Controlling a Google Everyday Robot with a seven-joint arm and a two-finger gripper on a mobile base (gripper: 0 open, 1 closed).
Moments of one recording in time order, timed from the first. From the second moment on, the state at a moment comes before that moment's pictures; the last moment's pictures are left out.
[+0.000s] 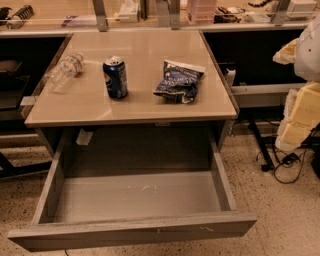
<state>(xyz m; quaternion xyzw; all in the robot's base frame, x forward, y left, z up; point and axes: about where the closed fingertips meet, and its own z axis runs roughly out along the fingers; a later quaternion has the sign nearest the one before) 0.438 -0.217 0.976 -0.60 0.78 -0.03 0.16</state>
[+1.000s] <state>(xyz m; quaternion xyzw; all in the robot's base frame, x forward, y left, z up) 0.479 -0.199 0.985 -0.58 0.78 0.01 0.22</state>
